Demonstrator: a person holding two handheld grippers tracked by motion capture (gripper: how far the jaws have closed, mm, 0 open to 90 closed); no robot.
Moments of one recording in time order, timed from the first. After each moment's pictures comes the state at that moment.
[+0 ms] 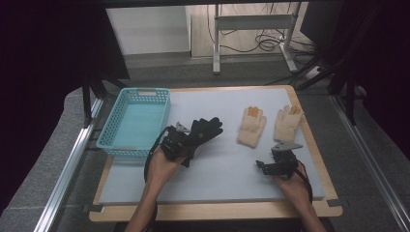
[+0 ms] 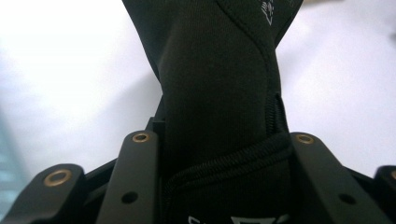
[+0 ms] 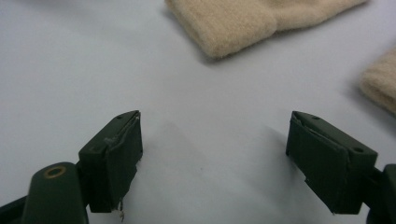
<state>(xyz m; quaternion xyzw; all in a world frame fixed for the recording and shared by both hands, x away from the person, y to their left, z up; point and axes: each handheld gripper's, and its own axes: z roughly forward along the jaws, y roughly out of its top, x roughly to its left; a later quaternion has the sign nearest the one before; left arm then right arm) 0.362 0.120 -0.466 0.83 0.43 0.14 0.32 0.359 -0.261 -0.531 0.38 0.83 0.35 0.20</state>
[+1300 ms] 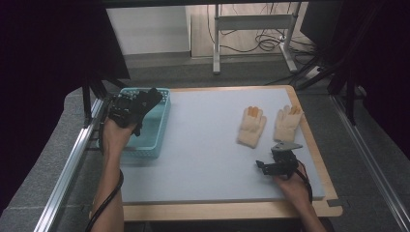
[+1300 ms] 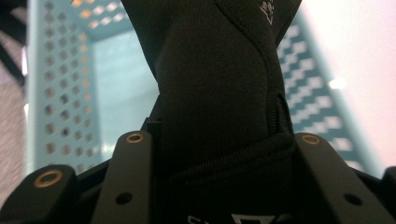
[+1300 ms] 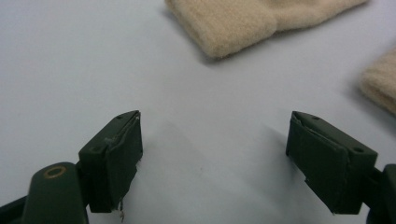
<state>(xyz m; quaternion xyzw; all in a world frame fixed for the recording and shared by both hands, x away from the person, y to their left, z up) 0.435 0.283 -0.438 0.75 0.60 0.20 0.22 0.359 -0.261 -0.531 0.38 0.83 0.35 0.20</state>
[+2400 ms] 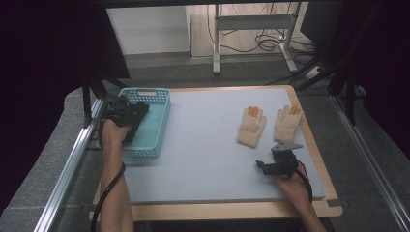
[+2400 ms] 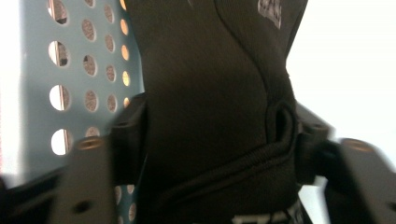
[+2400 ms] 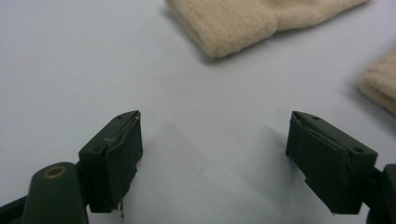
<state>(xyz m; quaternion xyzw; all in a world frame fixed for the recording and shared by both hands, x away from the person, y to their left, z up) 0.482 0.320 -0.497 0.73 0.66 0.14 0.12 0.359 -0.261 -0.531 0.38 0.83 0.35 0.20</state>
